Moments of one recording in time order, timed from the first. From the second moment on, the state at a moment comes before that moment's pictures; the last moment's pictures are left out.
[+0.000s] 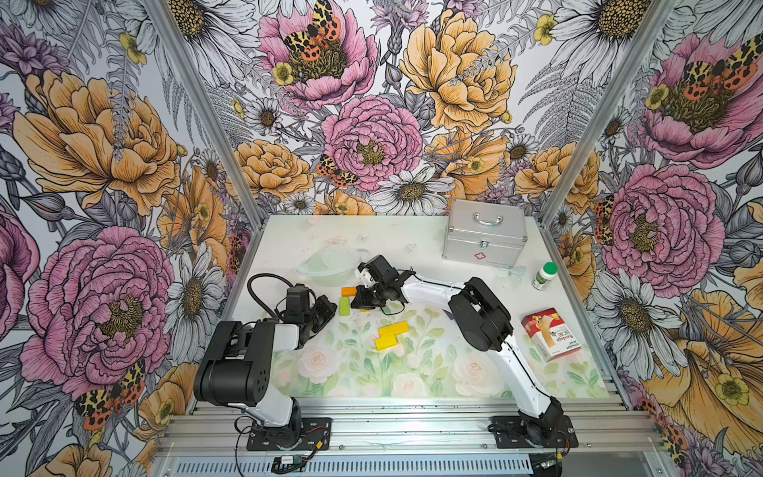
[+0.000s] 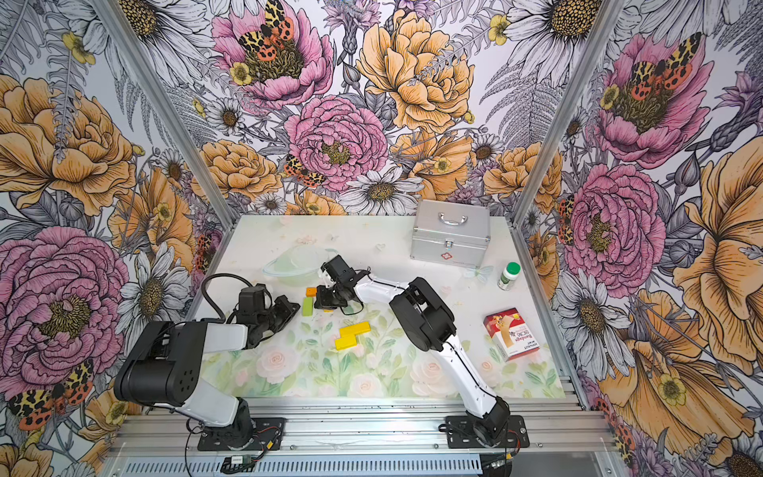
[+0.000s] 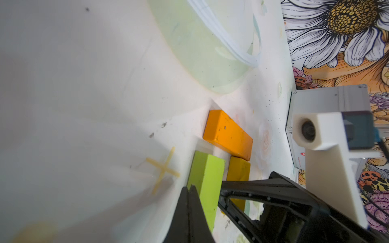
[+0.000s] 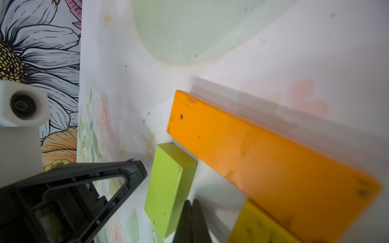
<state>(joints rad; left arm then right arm) -0.04 1.54 0.44 0.33 0.36 -0.87 0.78 2.39 1.78 -0.29 -0.49 0.65</state>
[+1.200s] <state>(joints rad) -0.07 1.60 0.48 0.30 0.36 -0.85 0.80 2.37 1.78 -0.30 -0.48 0.65</state>
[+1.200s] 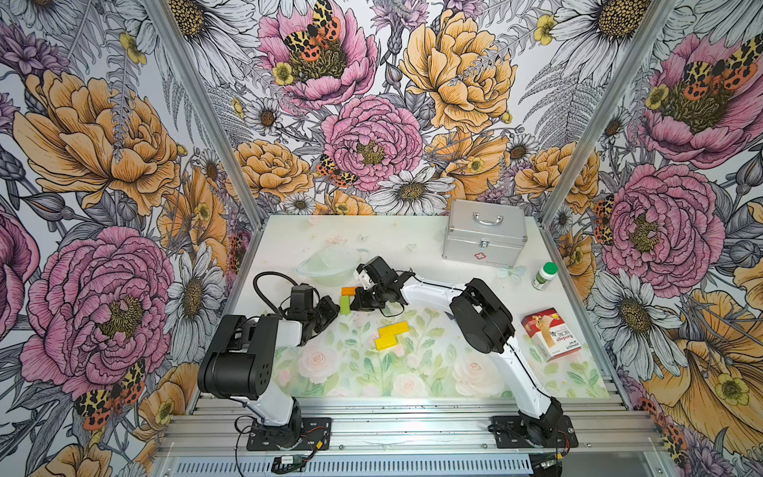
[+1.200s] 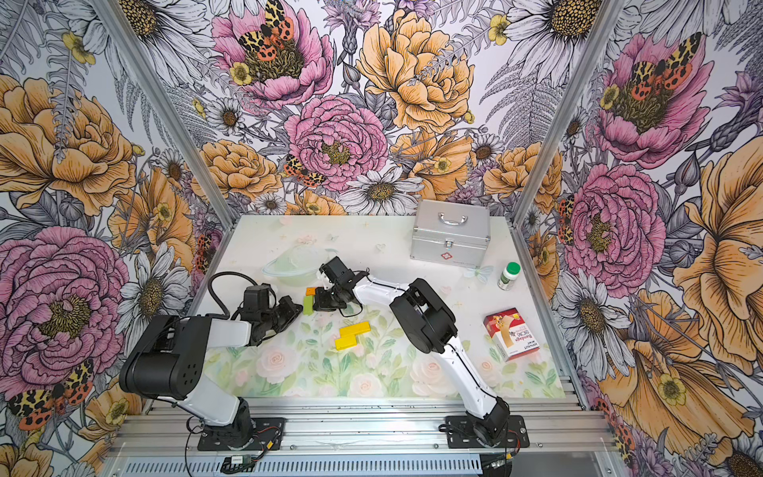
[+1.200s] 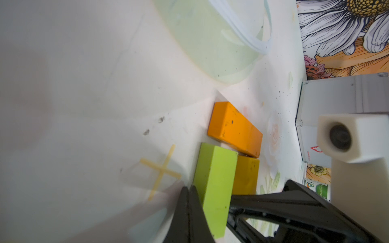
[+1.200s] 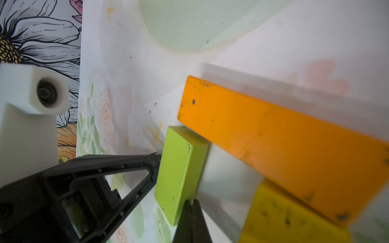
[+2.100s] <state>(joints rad) -0.05 1.59 0.49 0.29 0.37 -0.84 0.80 2.39 1.78 -0.30 -0.49 0.65</state>
